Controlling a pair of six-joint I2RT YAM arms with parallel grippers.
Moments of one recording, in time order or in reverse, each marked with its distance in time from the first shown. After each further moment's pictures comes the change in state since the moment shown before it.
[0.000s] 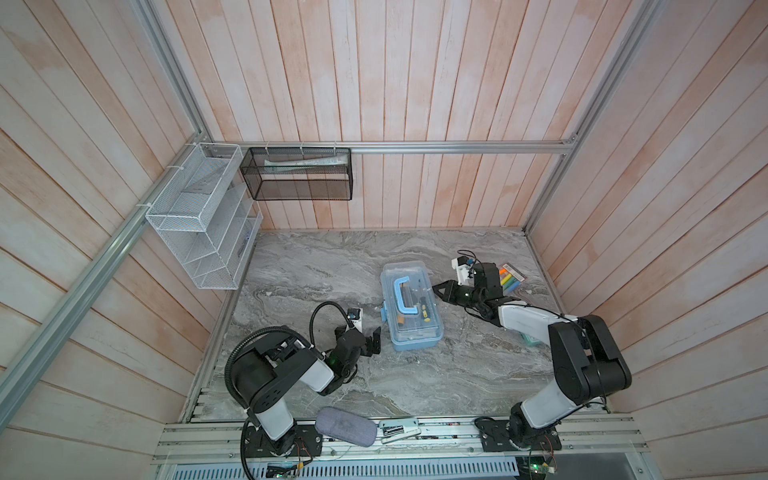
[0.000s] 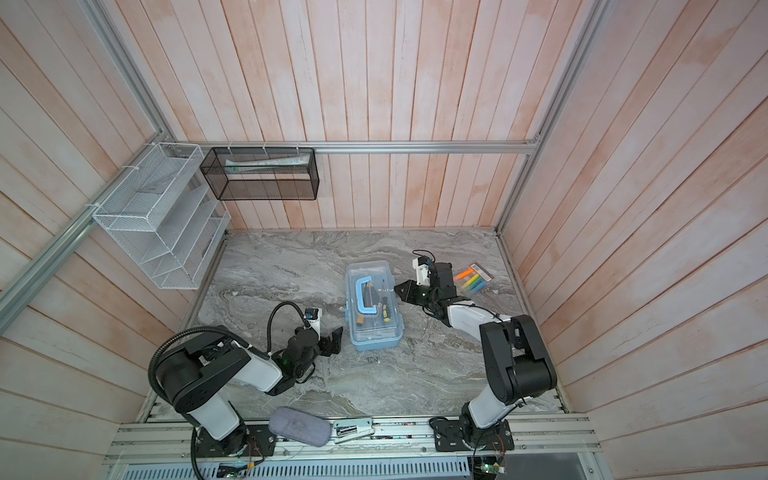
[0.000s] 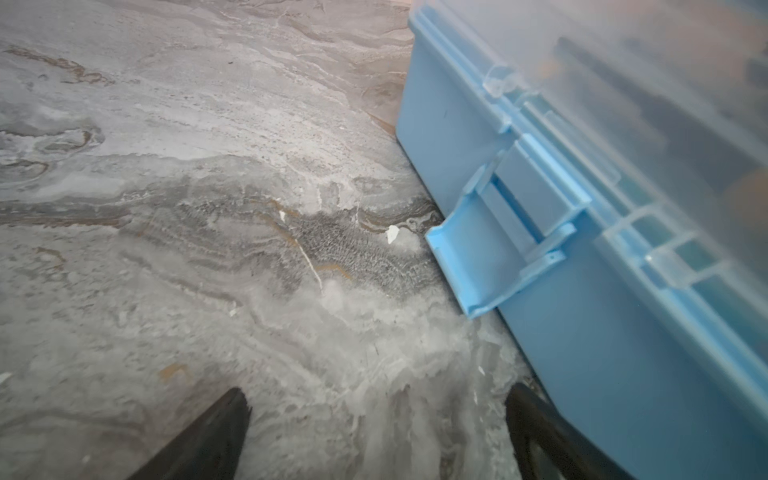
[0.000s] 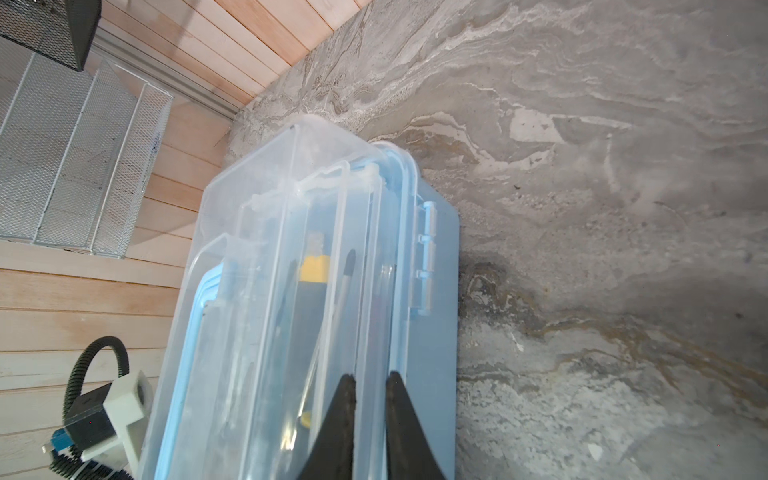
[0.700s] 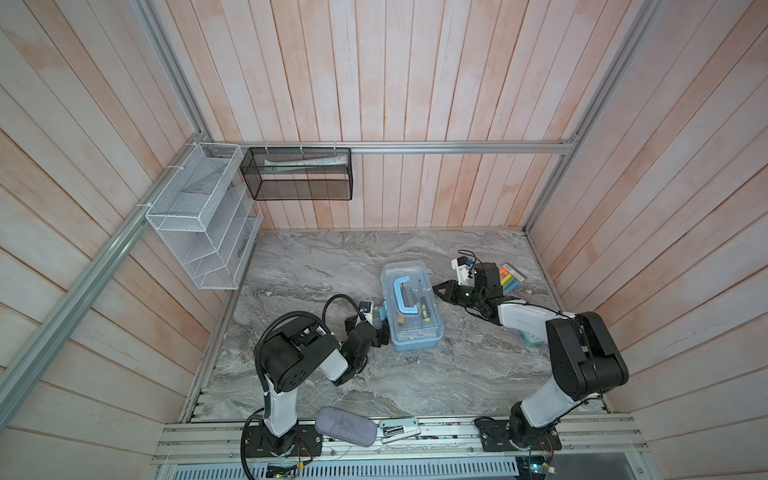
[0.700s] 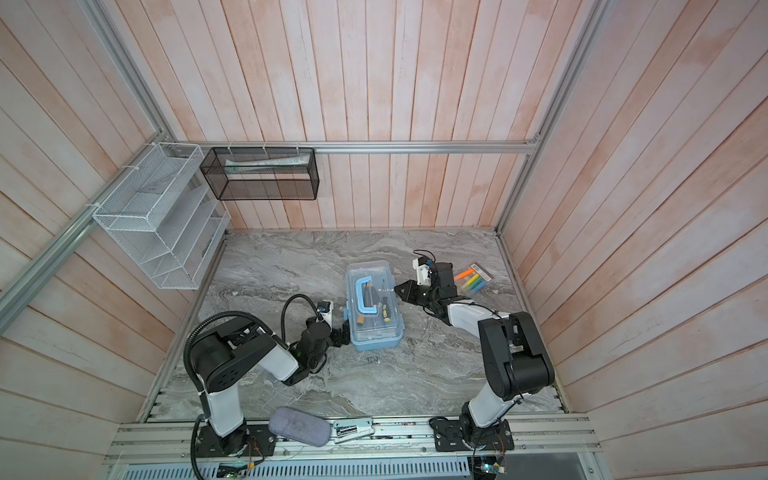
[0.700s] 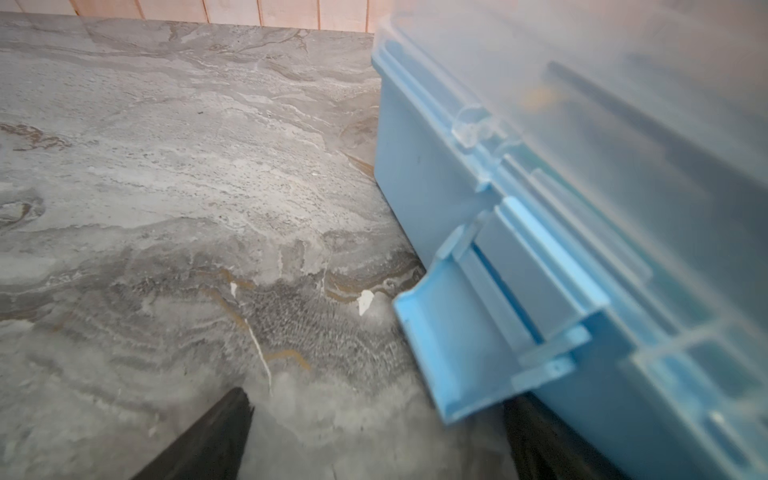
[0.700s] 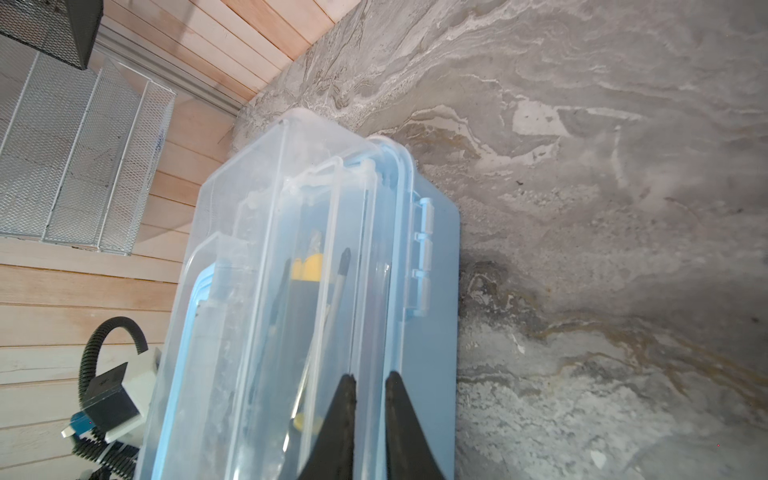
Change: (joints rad) left arm -0.010 0.177 0.162 0.050 -0.074 0.067; right arm -0.017 0.025 0.006 0.012 -0.036 0.000
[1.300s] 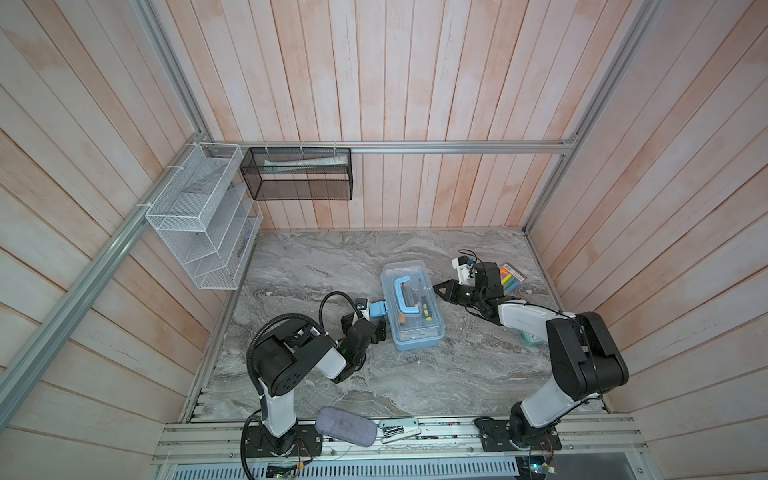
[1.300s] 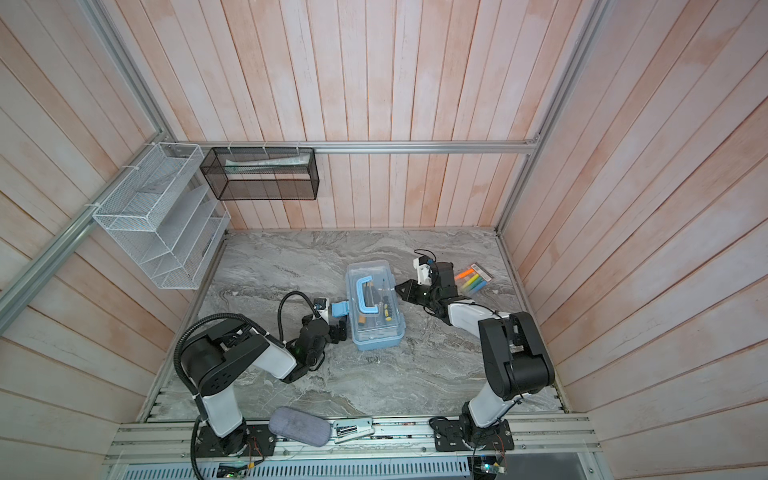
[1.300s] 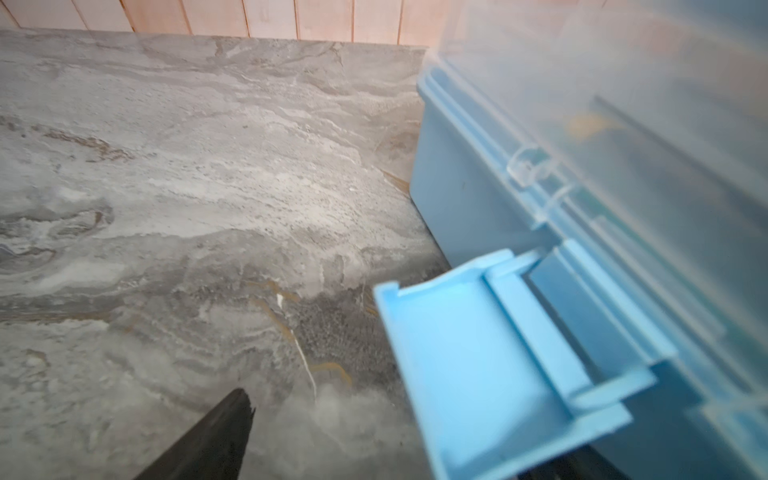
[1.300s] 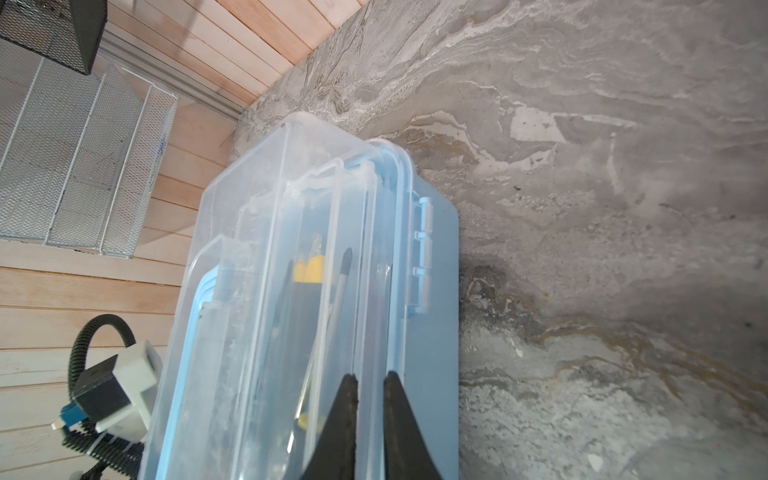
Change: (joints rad) left arm 0.032 -0.076 -0.010 -0.055 -0.039 -0.008; right arm -0.002 -0.002 0.000 0.005 -0.001 0.003
